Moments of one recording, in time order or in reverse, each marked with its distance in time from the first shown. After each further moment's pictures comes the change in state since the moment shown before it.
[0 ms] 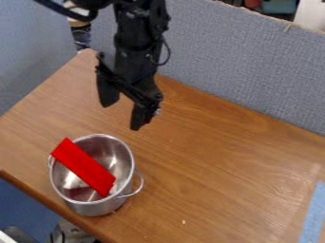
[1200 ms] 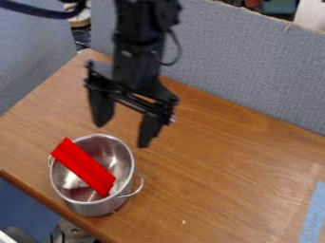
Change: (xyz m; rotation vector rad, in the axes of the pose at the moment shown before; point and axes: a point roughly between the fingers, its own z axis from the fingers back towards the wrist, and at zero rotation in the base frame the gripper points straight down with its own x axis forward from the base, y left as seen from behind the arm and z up) arm -0.053 -0.035 0.038 -0.086 0.077 0.226
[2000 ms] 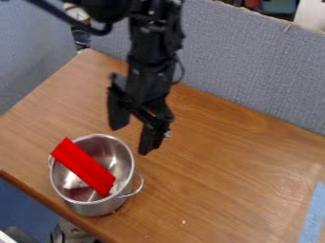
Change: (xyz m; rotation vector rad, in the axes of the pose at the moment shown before) arm 0.032 0.004 -0.038 0.002 0.023 -0.296
